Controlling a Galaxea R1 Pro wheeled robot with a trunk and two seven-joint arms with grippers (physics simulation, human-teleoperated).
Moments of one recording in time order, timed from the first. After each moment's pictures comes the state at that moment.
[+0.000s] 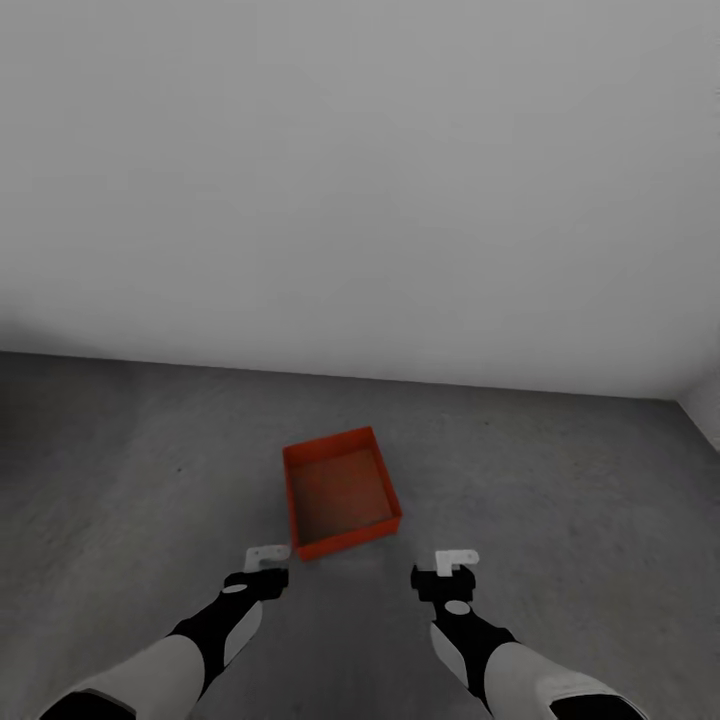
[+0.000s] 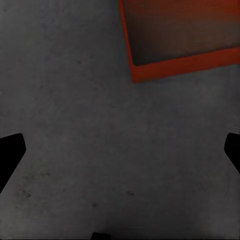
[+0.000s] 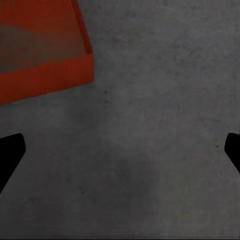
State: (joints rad) left arm -0.70 -0.05 -0.28 -0.22 0.33 0.03 0.20; right arm -0.71 0.16 0.04 -0.10 0.06 -0.20 -0.28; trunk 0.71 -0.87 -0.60
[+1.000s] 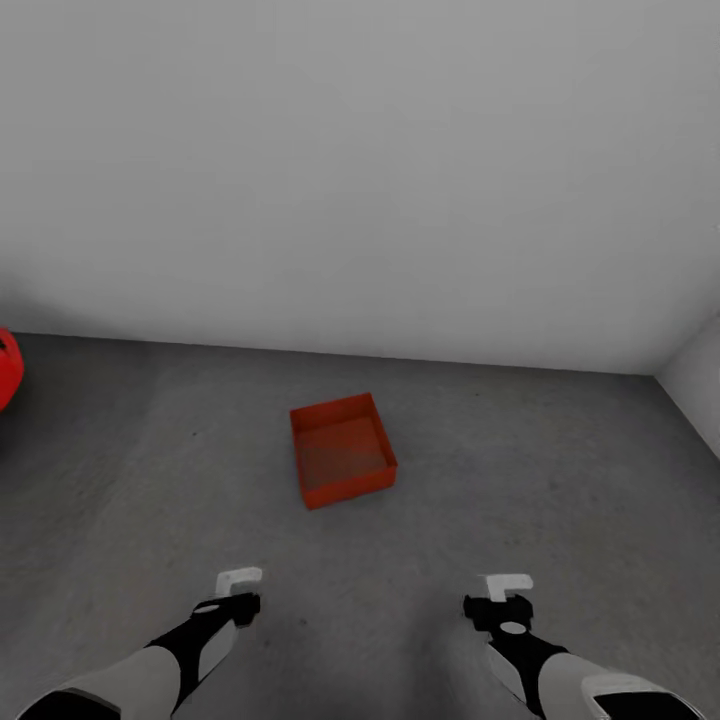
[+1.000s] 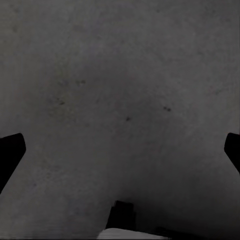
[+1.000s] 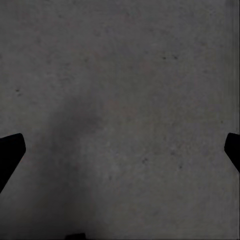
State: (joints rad) left arm -0.70 0.01 -0.27 -0.10 0.40 0.02 0.19; right arm -0.71 0.01 0.04 0.03 0.05 -0.20 -0.24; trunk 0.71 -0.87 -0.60
